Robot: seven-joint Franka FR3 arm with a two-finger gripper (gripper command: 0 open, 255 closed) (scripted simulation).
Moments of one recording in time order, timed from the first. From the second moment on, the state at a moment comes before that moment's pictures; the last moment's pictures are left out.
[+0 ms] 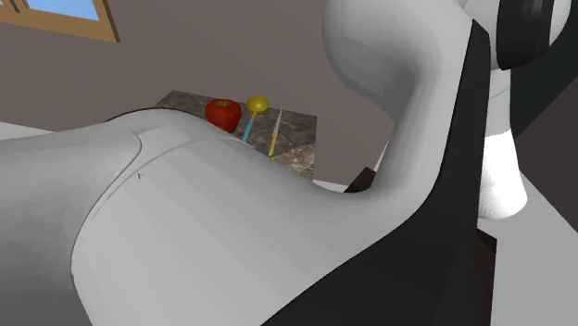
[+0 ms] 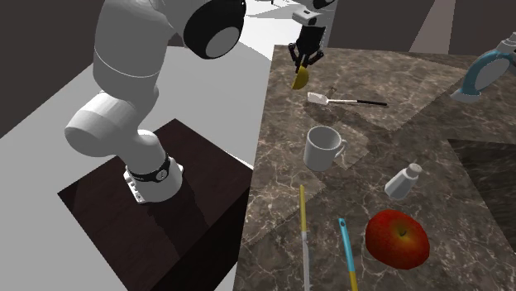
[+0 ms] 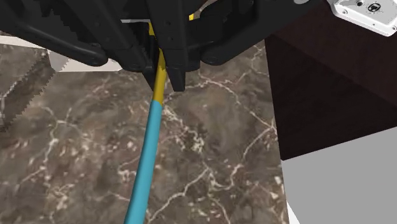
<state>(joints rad) 0.45 0.61 1.04 -1.59 -0.43 1.72 2.59</state>
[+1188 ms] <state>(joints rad) 0.47 0.66 1.00 -1.66 -0.48 1.83 2.62</state>
